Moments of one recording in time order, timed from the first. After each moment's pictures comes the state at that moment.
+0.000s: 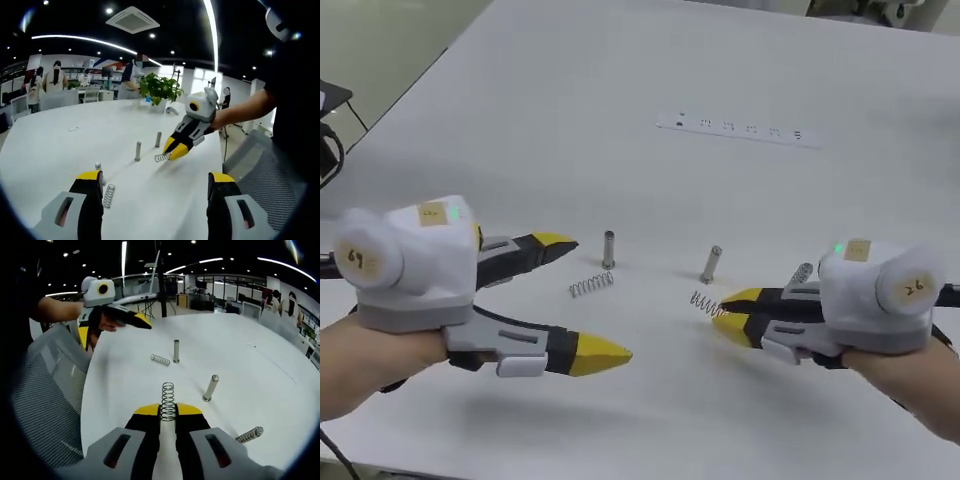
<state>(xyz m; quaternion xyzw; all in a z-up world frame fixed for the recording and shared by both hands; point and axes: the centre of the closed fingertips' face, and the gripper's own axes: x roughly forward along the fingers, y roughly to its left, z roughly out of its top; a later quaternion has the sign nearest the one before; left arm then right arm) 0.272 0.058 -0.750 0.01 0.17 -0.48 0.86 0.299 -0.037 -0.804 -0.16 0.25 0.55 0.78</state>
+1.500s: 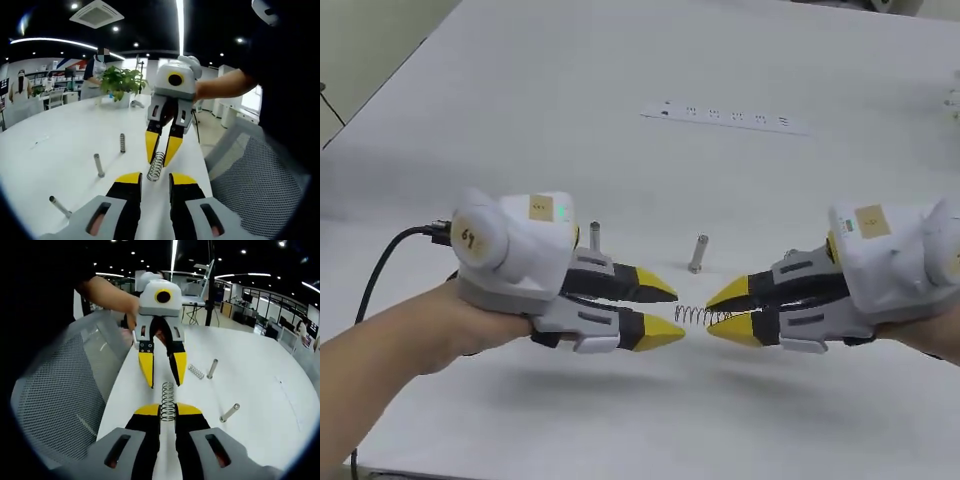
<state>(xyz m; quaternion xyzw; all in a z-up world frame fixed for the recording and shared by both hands) 0.261 -0.022 -0.761 0.06 0.17 -0.61 0.77 0.256 -0.031 -0.771 -0.23 0.19 0.69 0.66</state>
